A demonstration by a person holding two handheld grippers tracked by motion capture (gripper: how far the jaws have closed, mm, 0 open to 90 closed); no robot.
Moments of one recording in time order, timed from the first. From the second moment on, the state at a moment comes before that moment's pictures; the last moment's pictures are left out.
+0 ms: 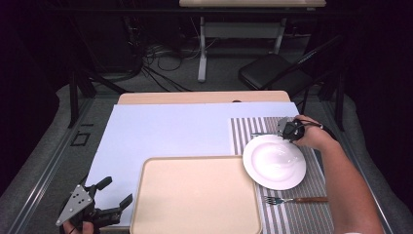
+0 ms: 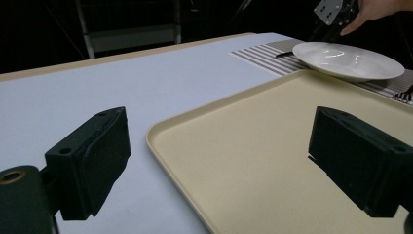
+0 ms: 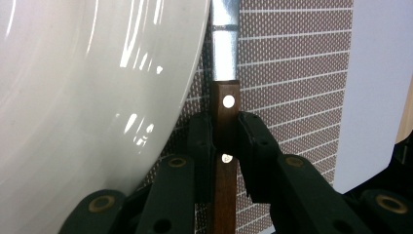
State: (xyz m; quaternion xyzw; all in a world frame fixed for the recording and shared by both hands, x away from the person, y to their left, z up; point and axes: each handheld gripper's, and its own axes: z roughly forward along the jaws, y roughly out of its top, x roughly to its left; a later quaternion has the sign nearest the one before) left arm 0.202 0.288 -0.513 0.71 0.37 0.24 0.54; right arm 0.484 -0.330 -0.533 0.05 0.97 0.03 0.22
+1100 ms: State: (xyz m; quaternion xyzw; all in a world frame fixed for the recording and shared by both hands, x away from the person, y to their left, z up) left arm 0.203 0.286 -0.513 0.71 0.37 0.24 0.54; right arm 0.465 -0.328 -0.489 0.07 0.97 -0.03 0.24
